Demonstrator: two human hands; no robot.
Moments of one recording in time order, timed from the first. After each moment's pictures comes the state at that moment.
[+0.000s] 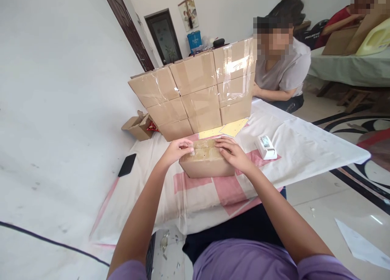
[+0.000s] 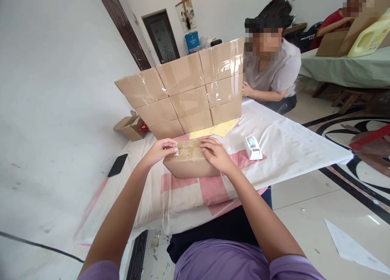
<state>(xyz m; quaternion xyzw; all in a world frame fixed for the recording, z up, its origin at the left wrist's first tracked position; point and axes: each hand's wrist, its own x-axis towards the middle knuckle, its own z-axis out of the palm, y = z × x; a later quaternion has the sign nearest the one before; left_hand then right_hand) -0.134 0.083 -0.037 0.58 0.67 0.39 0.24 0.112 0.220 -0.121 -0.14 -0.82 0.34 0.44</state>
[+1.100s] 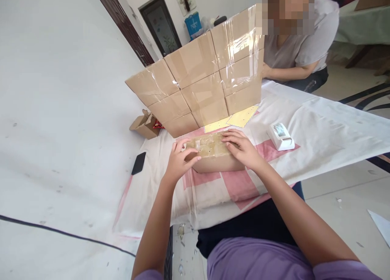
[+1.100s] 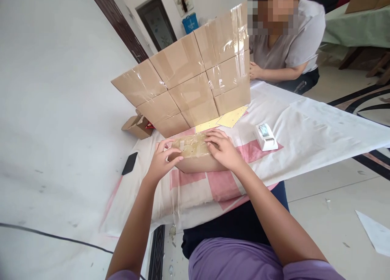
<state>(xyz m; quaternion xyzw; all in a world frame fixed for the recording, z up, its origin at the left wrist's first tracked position) -0.116 0.041 -0.062 0.69 0.66 0.27 -0.11 0.109 0.212 -0.123 -0.16 -0.79 0.35 0.48</state>
